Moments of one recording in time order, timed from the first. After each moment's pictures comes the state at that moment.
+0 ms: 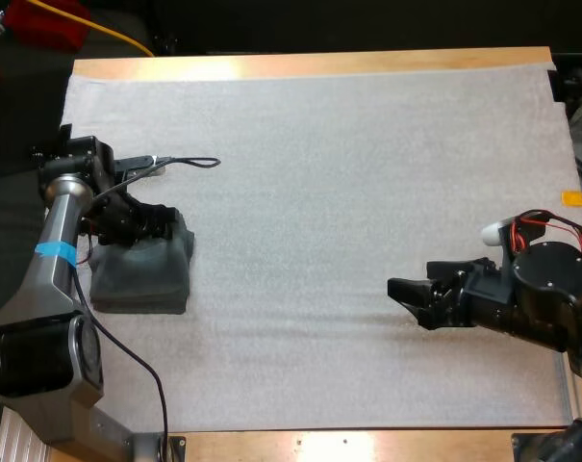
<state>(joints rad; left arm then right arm) 0.21 1.77 -1.23 1.02 0.17 -1.68 0.67 0.79 -0.93 0.83 -0.27 -1.36</state>
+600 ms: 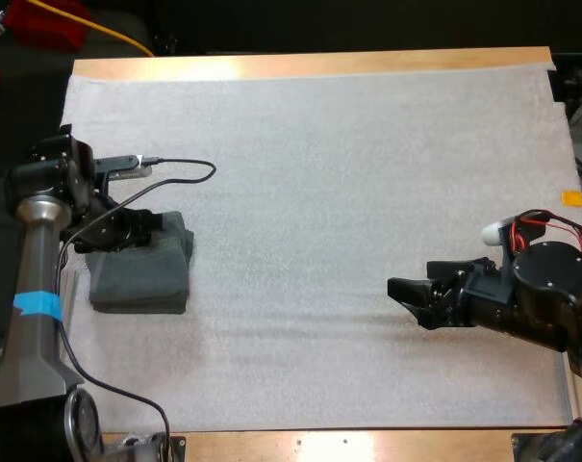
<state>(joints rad) 0.21 1.51 -1.22 1.25 0.13 -1.67 0.67 0.79 -0.93 0.83 -0.27 -1.36</state>
